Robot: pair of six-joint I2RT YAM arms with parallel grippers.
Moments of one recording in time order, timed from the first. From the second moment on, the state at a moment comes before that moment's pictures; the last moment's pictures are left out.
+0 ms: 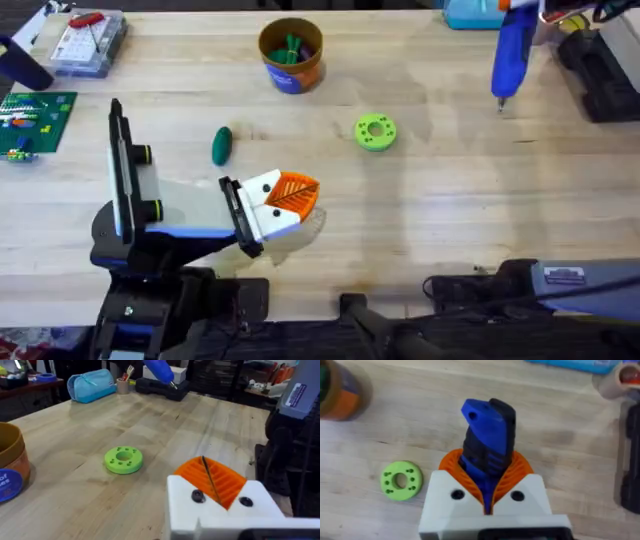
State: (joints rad) left arm -0.07 0.00 0.01 -0.10 1.09 -0.02; right arm -0.10 1.53 1.57 -0.93 -0.16 -0.17
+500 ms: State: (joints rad) left arm -0.07 0.00 0.01 -0.10 1.09 -0.01; right arm 0.18 1.36 1.57 -0.77 -0.18 -0.11
